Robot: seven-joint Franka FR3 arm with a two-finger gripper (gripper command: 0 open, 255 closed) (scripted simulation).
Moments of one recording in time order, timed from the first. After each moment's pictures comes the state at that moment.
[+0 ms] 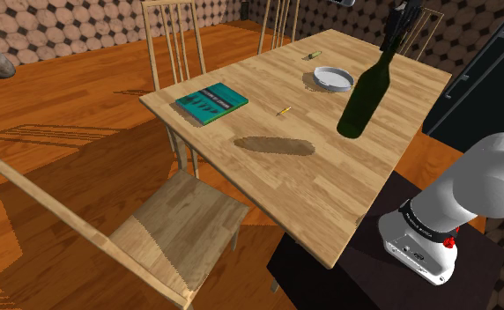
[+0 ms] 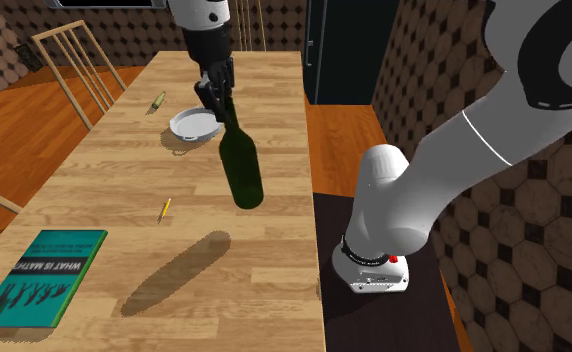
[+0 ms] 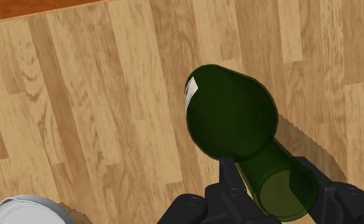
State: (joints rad) arm 0.04 -0.56 -0.20 -2.15 -0.08 1.57 -0.13
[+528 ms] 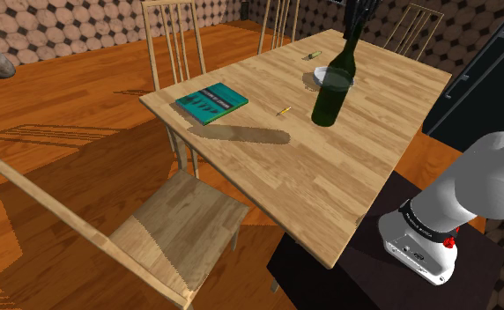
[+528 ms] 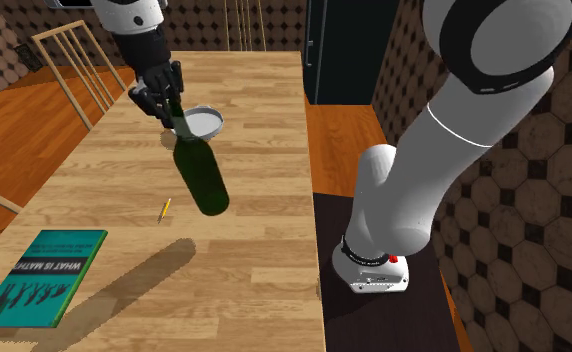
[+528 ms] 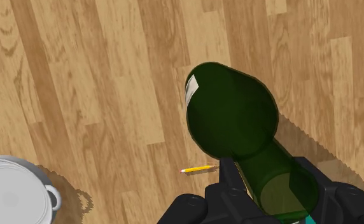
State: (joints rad) arm 0.09 -0.28 -0.16 -1.91 -0.02 1.60 -0.07
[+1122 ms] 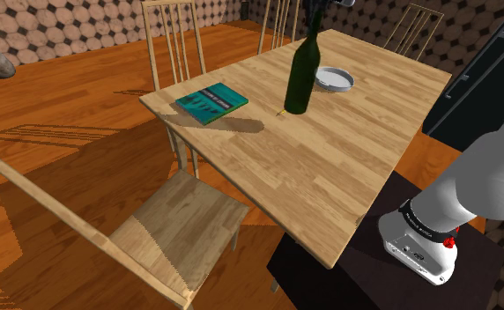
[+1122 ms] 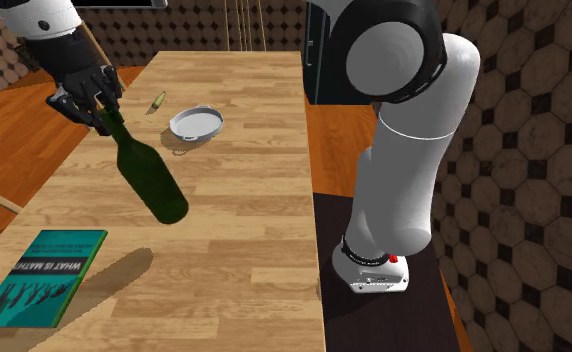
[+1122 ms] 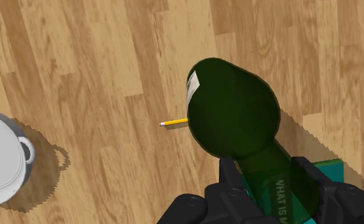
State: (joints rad) arm 0.12 0.08 -0.14 -1.51 0.03 1.56 -0.02
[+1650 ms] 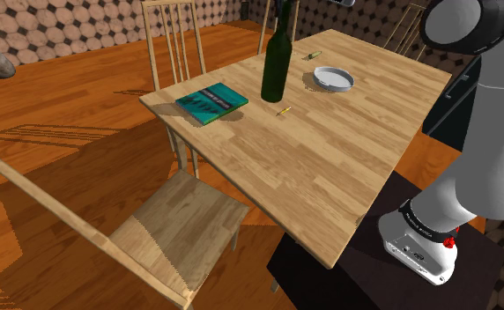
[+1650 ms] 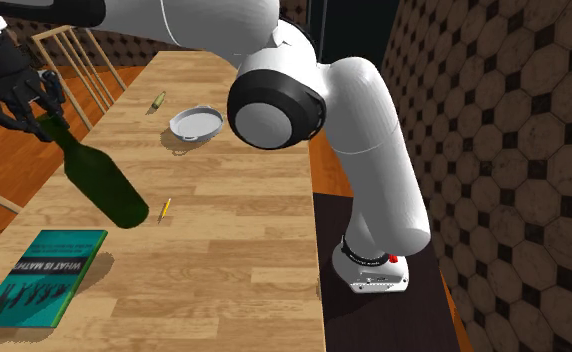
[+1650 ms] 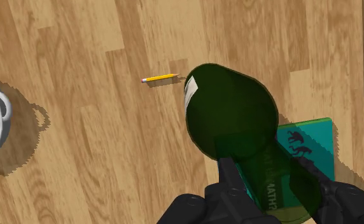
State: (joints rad) arm 0.11 0.51 -0.12 -0.88 0.08 1.36 0.02
